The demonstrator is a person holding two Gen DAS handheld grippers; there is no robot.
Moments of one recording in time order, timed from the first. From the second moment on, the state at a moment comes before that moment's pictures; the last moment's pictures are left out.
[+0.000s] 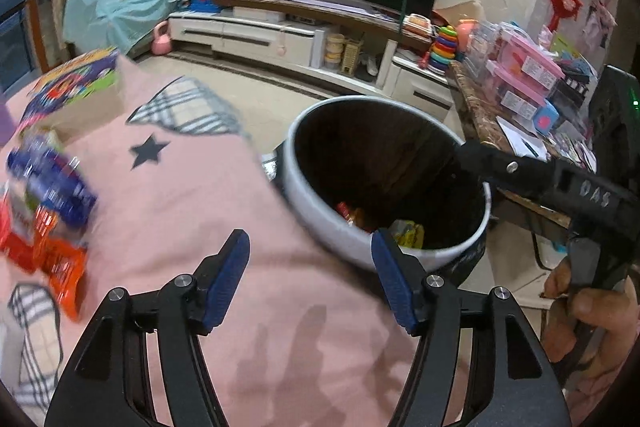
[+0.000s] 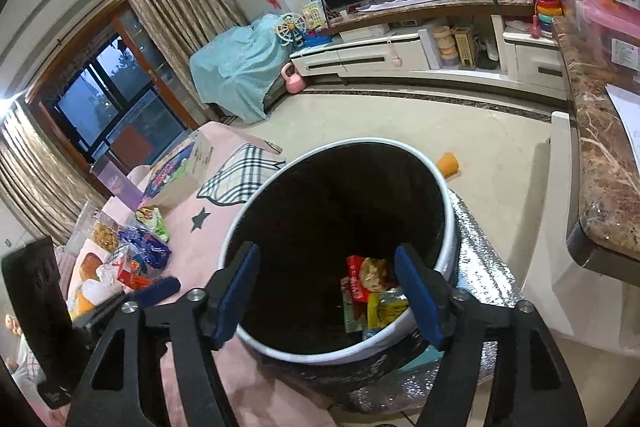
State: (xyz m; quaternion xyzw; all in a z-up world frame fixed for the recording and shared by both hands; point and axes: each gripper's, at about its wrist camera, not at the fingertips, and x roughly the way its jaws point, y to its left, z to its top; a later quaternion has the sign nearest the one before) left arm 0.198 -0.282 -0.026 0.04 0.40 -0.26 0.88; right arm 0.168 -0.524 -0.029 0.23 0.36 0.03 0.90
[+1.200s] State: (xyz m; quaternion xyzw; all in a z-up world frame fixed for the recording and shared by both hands) left arm 0.127 -0.043 -0.053 -0.10 0.40 -0.08 0.91; right arm 0.152 -0.334 -0.051 0.19 0.39 0.16 0.89
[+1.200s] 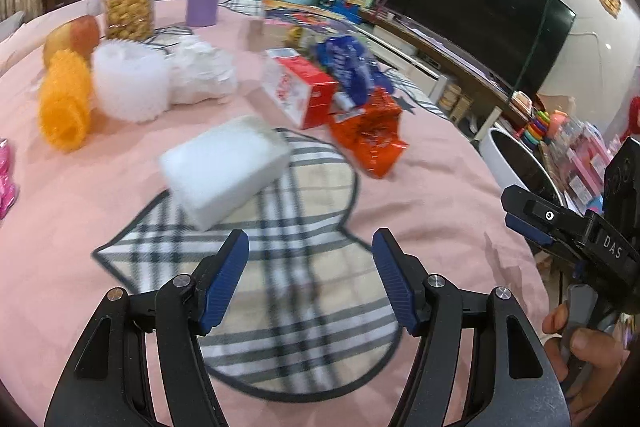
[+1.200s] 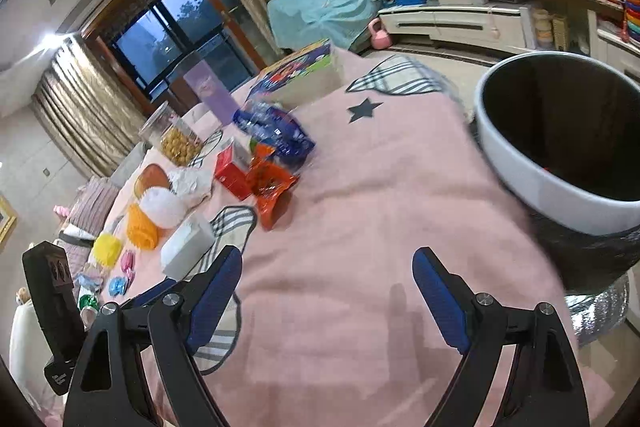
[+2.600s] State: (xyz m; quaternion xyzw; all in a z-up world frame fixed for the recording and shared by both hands) left arm 0.182 -0.002 -0.068 -0.05 0.42 -0.05 0.90; right arm 0.246 -0.241 -0.080 0.13 0.43 0.18 0.87
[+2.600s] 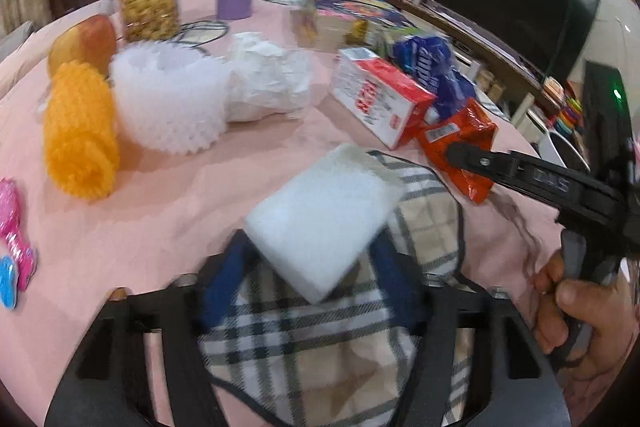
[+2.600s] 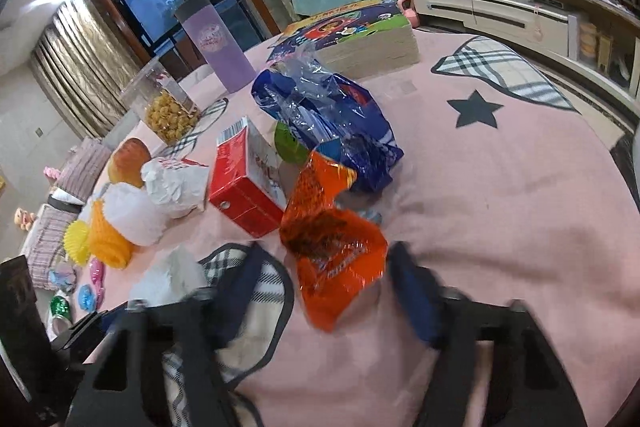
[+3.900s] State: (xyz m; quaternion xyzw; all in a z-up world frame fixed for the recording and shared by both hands) left arm 0.167 -0.146 -0.032 -0.01 0.39 -0.17 0.91; right arm 0.157 -0.388 -0.046 0.19 0.39 0.12 0.89
